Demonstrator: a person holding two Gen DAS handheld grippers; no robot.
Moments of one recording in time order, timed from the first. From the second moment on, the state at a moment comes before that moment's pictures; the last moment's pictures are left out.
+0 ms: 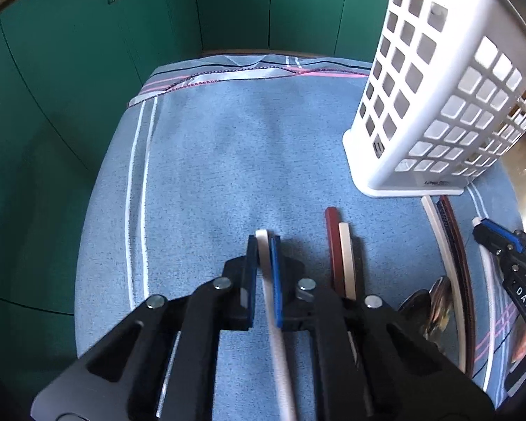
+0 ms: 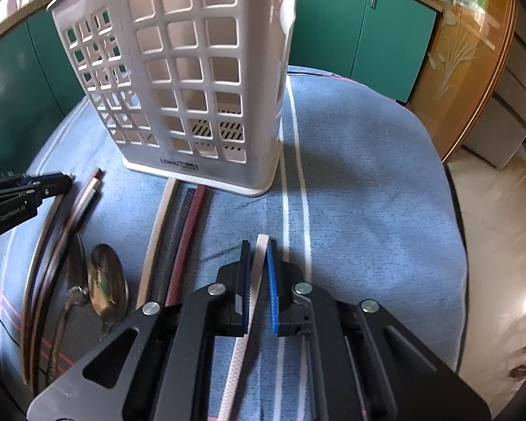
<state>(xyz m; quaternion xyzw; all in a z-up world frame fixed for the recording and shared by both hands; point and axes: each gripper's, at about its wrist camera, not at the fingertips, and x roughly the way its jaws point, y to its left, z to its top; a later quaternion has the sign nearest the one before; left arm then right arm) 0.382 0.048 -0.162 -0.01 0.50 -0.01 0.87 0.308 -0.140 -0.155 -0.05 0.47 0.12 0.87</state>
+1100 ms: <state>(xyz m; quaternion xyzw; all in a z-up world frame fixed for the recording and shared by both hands) 0.188 0.030 0.078 -0.02 0.23 -0.10 0.97 0.129 -0.174 0.088 0.02 0.21 0.18 0.96</state>
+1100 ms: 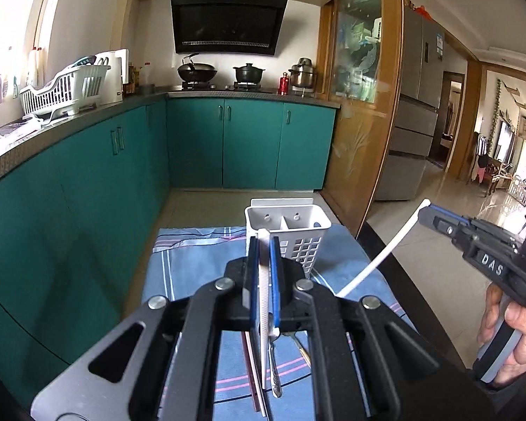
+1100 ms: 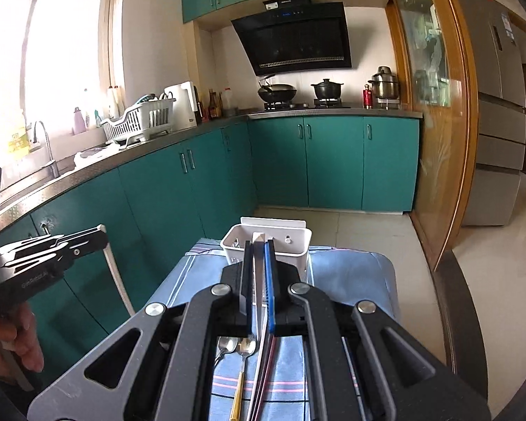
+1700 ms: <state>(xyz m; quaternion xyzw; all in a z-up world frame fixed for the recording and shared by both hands) 0.189 0.051 0.077 -0.03 0.24 -0.09 0.97 0.149 -0.150 0.118 -0.01 0.20 0.17 0.96</state>
